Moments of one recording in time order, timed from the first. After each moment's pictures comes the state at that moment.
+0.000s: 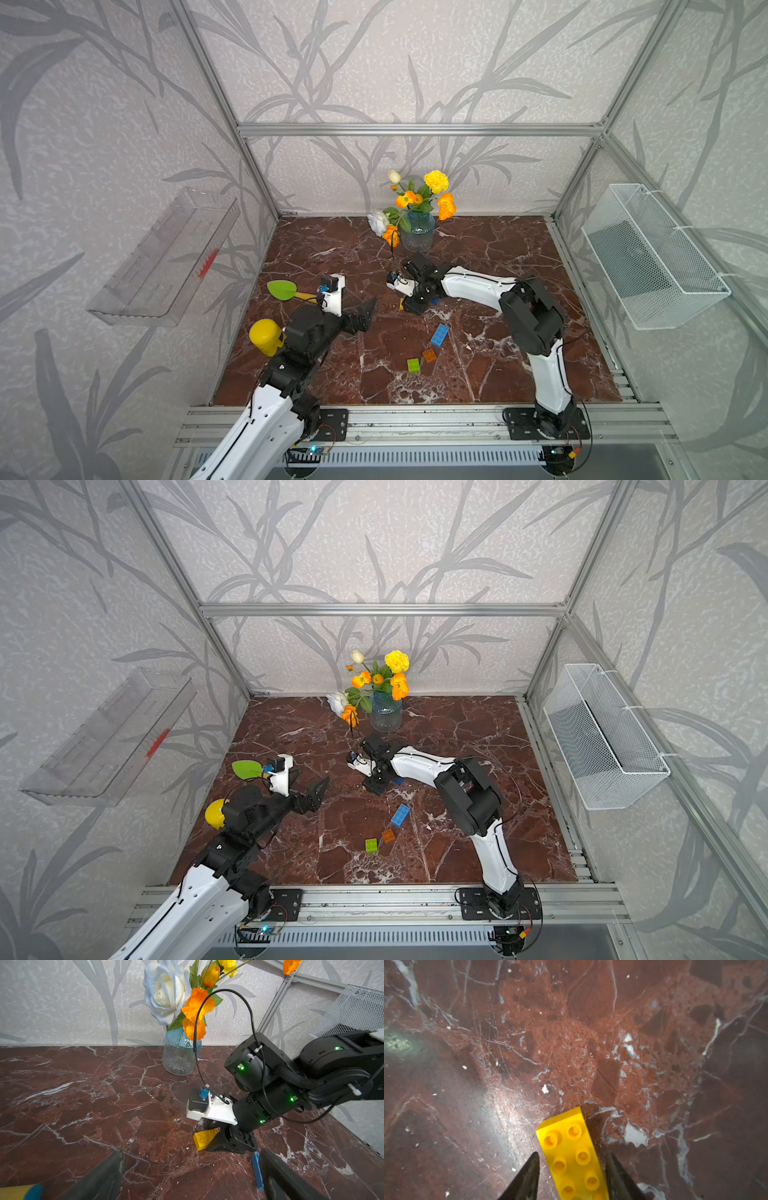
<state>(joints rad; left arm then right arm) -0.37 0.56 0.39 -0.05 0.13 -0.24 0.75 2.10 1.50 -0.57 -0.14 -0.30</state>
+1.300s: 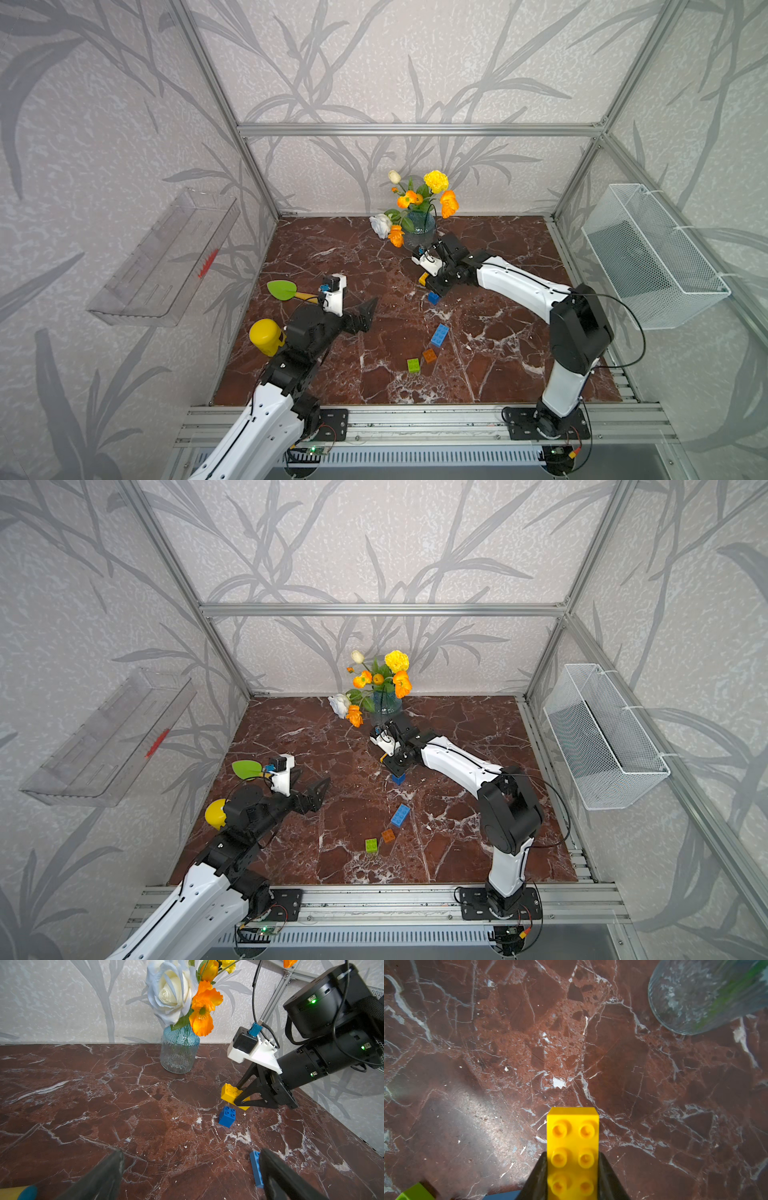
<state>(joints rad) -0.37 0.58 0.39 -0.04 0.15 -0.24 0.61 1.82 1.42 -0.64 -0.09 -0.22</state>
